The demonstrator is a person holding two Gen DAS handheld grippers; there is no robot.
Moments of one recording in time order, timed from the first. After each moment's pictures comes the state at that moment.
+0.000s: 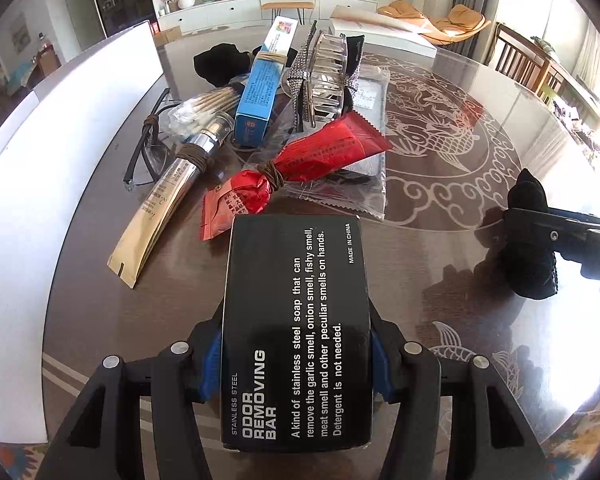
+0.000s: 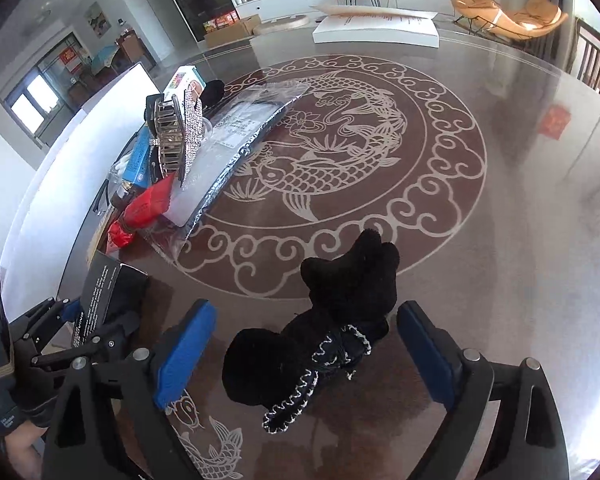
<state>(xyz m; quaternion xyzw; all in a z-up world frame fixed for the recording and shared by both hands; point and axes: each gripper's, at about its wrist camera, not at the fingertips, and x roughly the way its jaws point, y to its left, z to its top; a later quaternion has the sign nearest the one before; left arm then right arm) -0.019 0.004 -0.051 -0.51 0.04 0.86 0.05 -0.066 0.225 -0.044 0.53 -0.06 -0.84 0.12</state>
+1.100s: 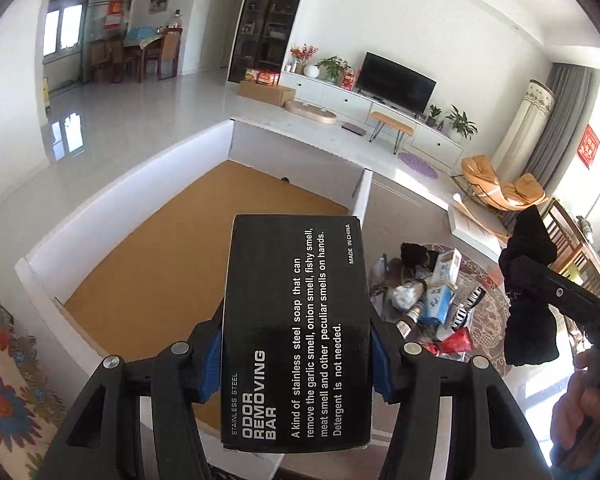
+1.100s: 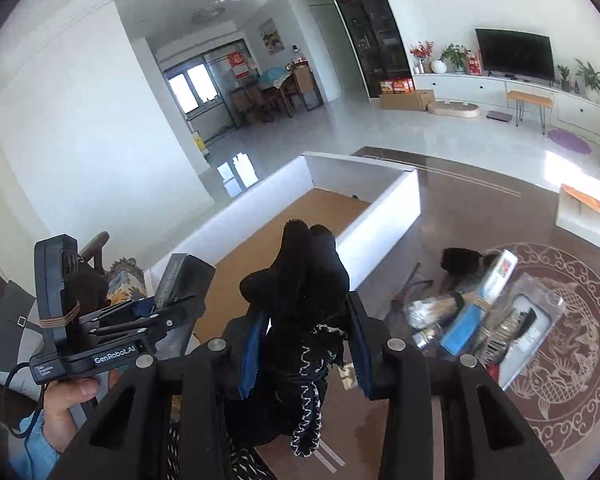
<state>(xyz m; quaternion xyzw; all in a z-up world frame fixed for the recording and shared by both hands) 0.035 -0.259 0.100 -0.37 -0.17 0.91 -0.09 -0.051 -0.016 0.133 0.36 -0.02 -0.84 0.41</state>
